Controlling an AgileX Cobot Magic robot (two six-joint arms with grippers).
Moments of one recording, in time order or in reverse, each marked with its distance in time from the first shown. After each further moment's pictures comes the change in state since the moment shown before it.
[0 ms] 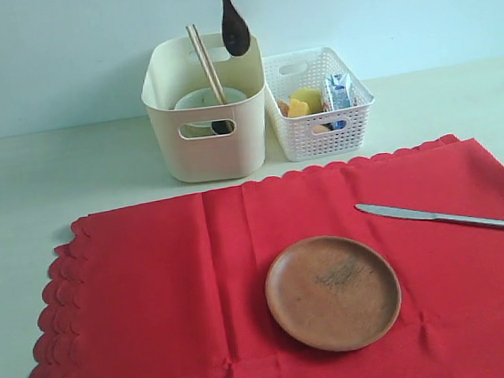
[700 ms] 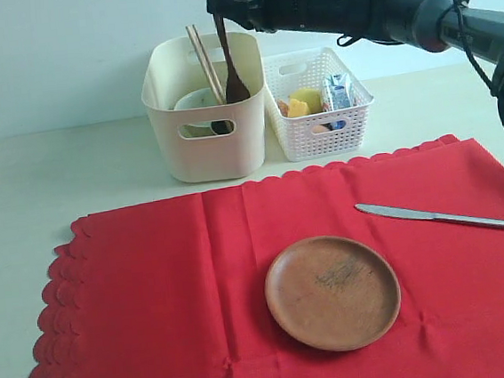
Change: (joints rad) left arm 0.000 0.000 0.000 0.000 0.000 0.000; right arm -0.030 0.267 -0.125 0.129 0.106 -0.042
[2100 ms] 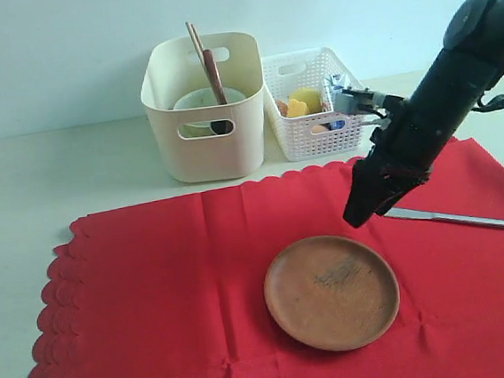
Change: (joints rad) left arm 0.000 0.000 0.000 0.000 0.000 0.000; right arm -0.101 -0.418 0.800 -1.120 0.278 0.636
